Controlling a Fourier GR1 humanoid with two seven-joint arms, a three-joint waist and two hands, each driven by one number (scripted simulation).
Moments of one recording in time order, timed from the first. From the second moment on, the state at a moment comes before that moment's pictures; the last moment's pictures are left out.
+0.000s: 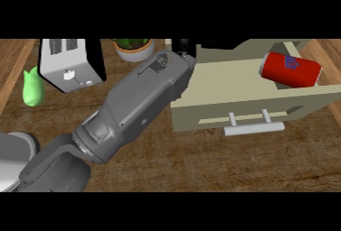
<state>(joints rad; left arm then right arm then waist) -1.40 0.00 -0.57 -0.47 0.88 0.76 -0.11 0.33 -0.03 -0.65 -2.29 -0.52 0.44 0.32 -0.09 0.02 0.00</state>
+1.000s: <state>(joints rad) -1.40 0.00 -0.60 -0.47 1.02 0.78 -0.25 0.23 -0.11 -0.63 -2.36 -0.33 0.51 0.16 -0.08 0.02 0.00</state>
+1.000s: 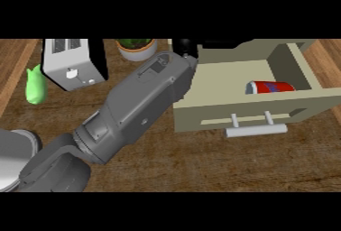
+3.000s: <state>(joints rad) -1.32 0.18 -0.59 -0.70 0.94 0.82 -0.10 -0.52 -0.15 0.04 -1.34 1.11 -0.02 -0.09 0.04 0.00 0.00</state>
